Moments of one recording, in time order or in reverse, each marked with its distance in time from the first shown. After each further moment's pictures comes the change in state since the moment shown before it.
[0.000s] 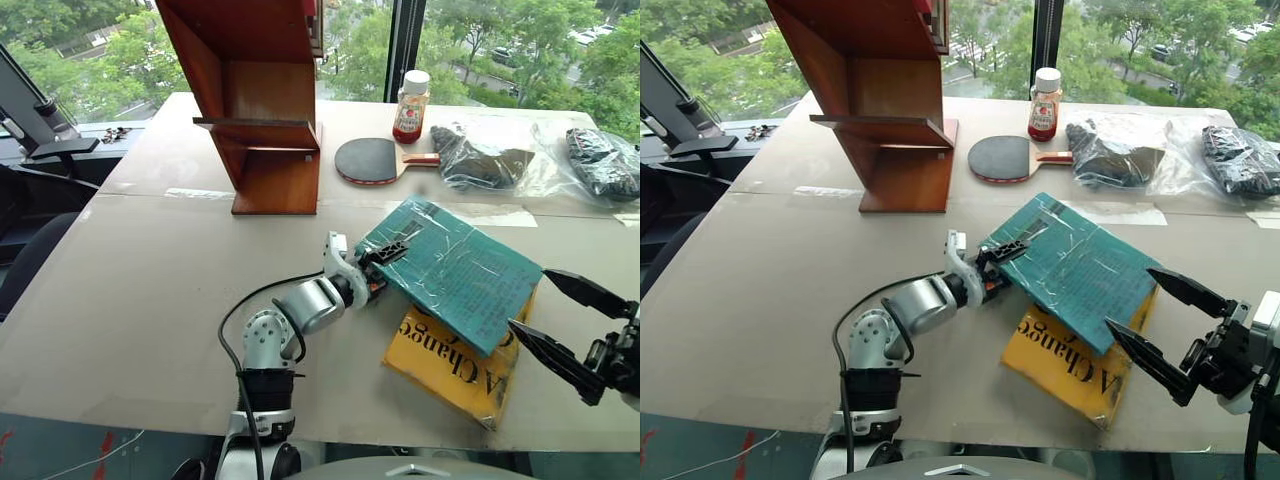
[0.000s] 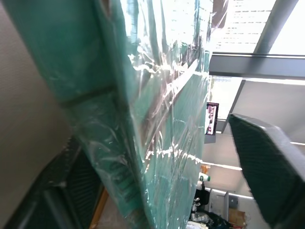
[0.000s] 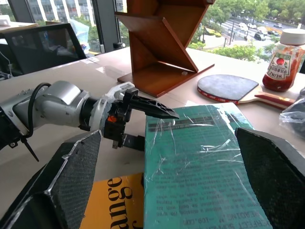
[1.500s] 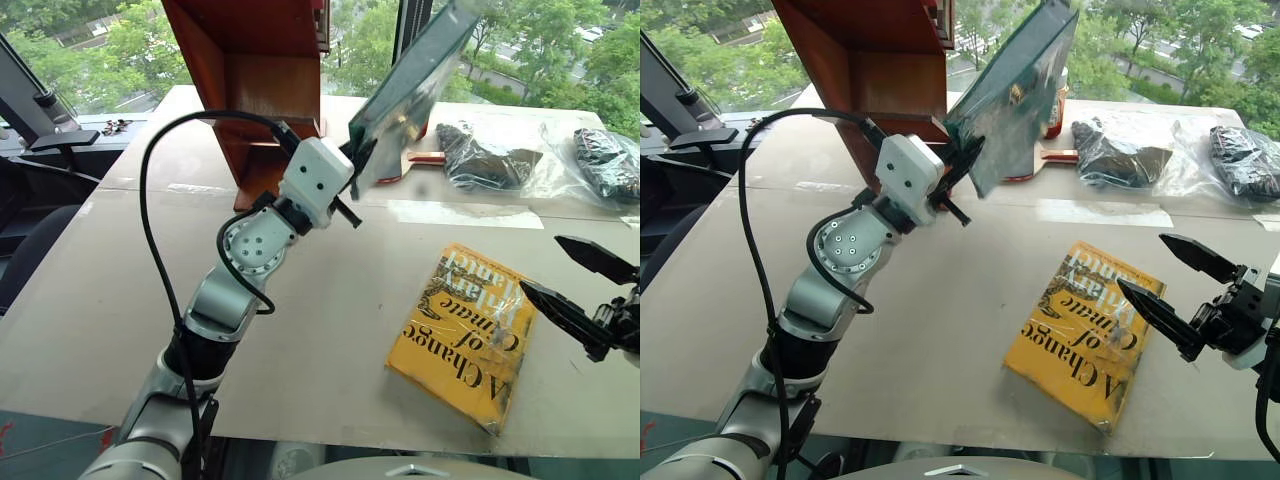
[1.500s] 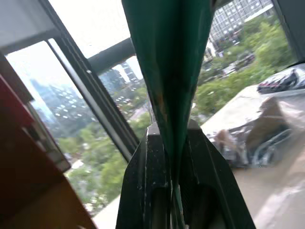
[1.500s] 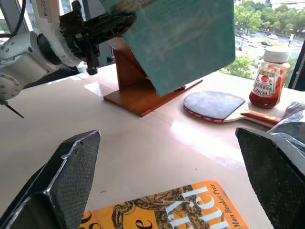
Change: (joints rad) left arm -0.254 0.552 -0.329 -0.284 1.692 -0.808 -0.711; right arm -0.315 -0.032 0.038 0.100 0.062 0.099 -0.063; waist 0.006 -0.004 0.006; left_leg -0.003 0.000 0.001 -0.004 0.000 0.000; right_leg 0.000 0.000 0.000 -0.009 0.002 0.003
